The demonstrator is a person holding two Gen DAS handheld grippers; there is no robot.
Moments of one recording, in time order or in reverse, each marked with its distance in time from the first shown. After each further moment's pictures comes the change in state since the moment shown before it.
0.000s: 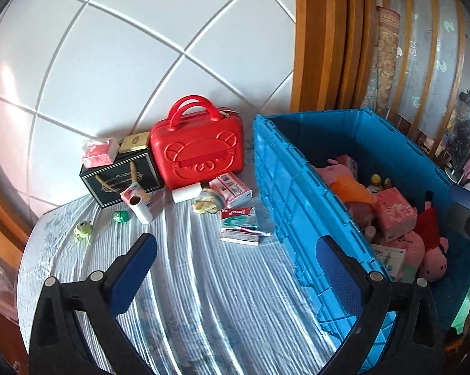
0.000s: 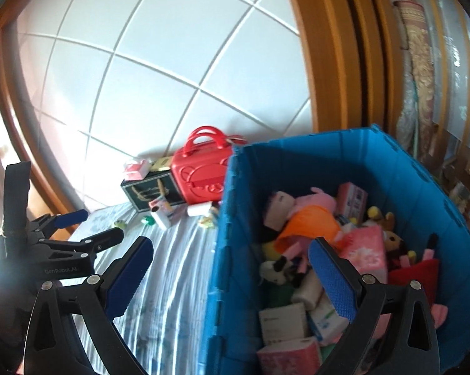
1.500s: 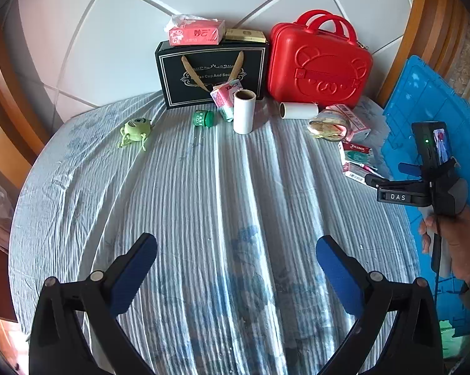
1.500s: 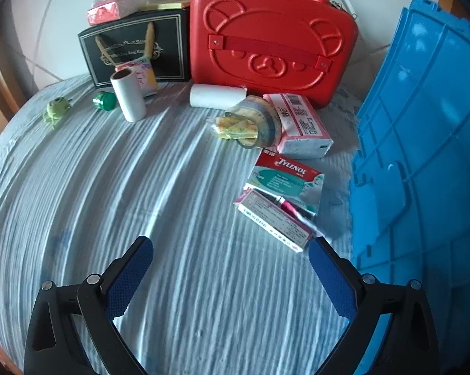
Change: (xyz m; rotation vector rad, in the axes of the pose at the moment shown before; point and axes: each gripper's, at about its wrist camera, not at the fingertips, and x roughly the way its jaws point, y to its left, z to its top) left arm 0.136 0.246 -0.140 -0.212 0.229 0.096; right arm 0.411 0.100 -0.106 -0.273 0.436 -0.199
